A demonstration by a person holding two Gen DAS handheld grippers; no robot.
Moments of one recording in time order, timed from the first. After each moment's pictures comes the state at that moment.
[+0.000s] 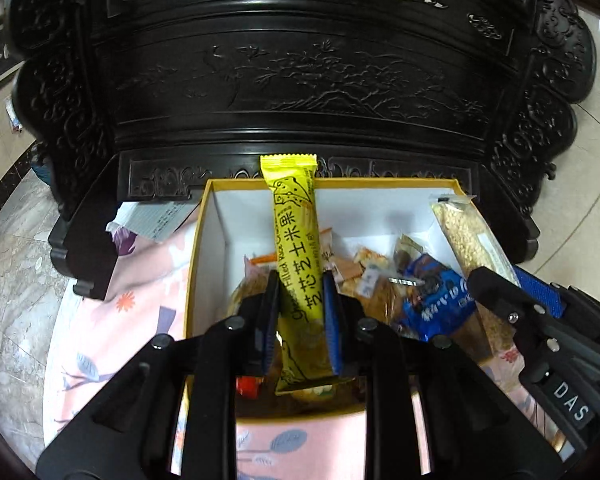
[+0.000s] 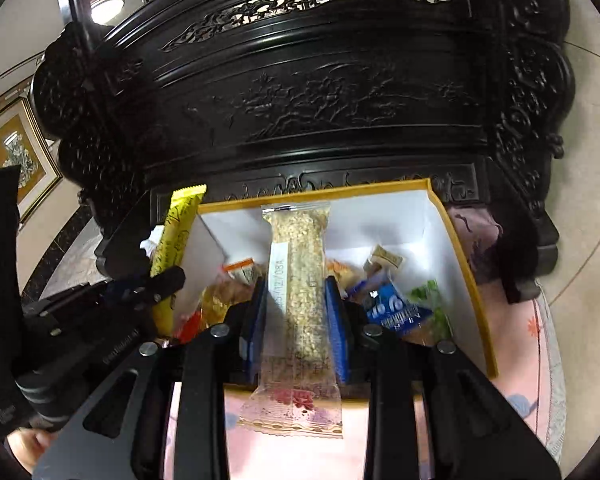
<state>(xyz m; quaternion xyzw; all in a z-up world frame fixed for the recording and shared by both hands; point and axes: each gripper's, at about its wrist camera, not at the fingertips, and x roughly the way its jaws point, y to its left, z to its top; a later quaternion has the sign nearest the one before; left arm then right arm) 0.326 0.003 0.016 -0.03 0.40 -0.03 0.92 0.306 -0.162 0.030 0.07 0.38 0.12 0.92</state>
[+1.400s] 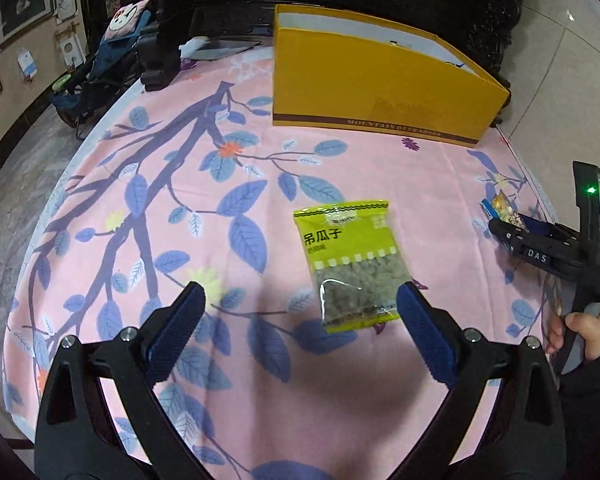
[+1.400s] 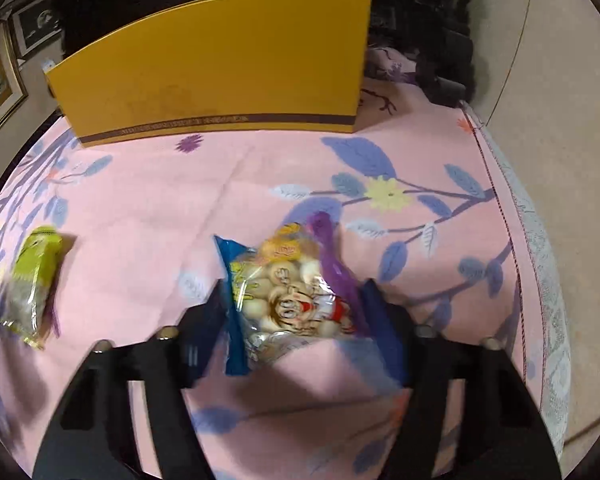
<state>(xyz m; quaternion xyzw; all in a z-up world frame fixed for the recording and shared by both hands) 0.052 0.040 -0.092 -0.05 0.47 -0.02 0.88 0.123 -0.240 -0.125 -0.04 0.48 0.07 0.87</state>
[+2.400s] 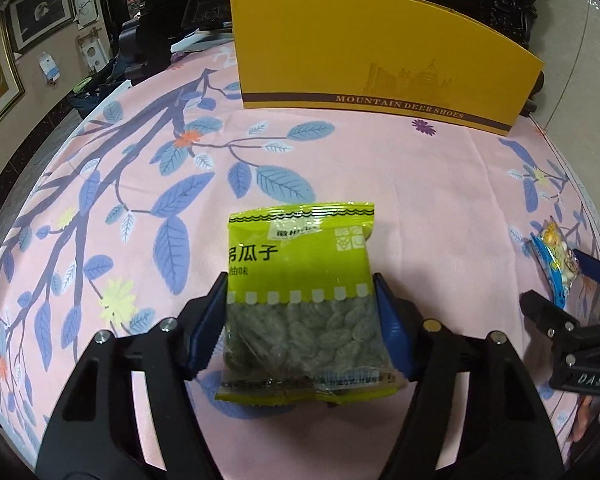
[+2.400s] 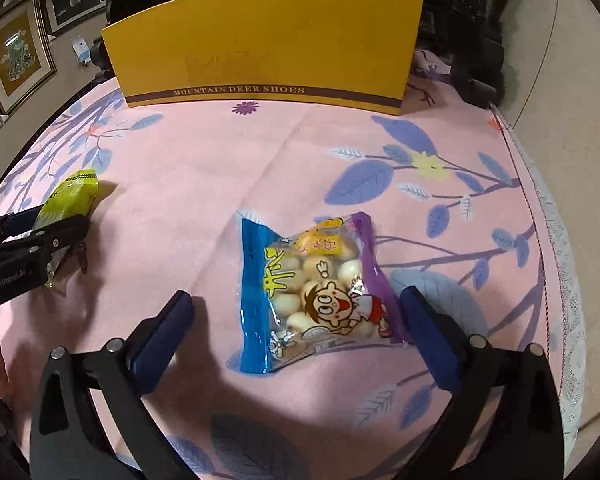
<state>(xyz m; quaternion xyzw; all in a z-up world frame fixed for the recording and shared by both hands) 0.093 -0.012 -0.146 -0.03 0.46 0.04 0.89 0.102 -0.225 -0.137 -0.06 0.48 0.11 0.87</state>
